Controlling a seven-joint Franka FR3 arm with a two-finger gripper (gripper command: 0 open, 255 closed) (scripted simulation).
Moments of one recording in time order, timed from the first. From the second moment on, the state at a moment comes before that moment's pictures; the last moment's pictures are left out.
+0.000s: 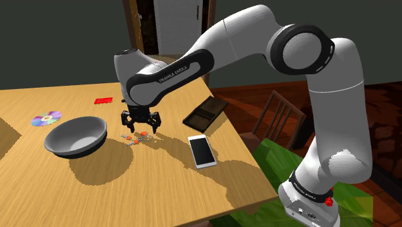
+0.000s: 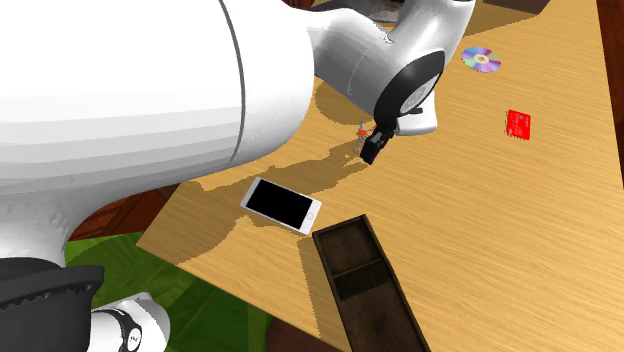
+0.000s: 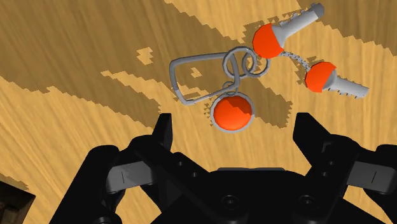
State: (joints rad) arm 0.18 0.53 0.36 -1.61 -0.22 2.11 1.42
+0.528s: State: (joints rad) arm 0.18 0.53 0.36 -1.61 -0.22 2.10 1.42
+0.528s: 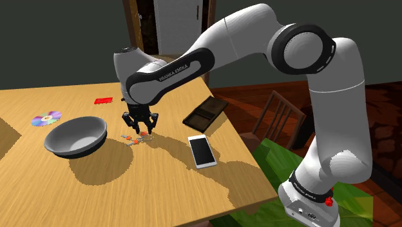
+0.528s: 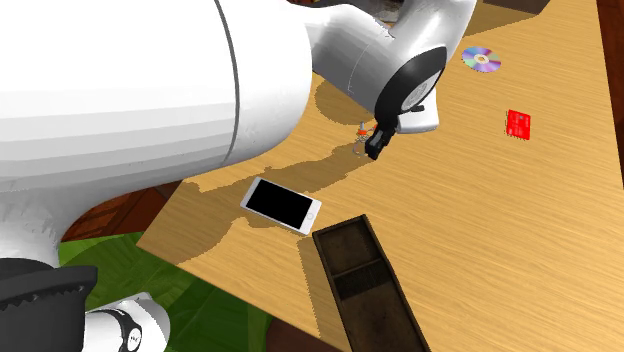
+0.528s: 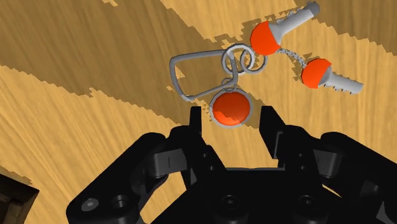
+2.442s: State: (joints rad) arm 0.18 0.44 0.39 -1.44 -0.18 1.85 1.39
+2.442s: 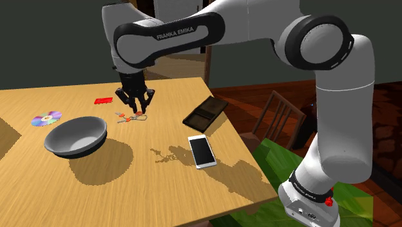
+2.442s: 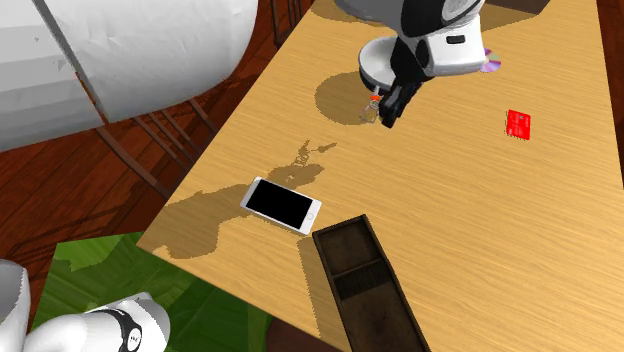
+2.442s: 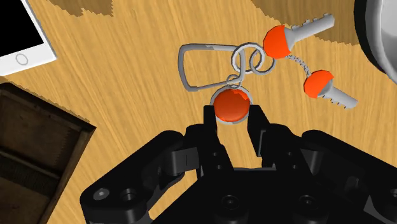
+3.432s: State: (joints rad) arm -0.06 0.06 0.32 -1.92 -0.03 1.99 1.07
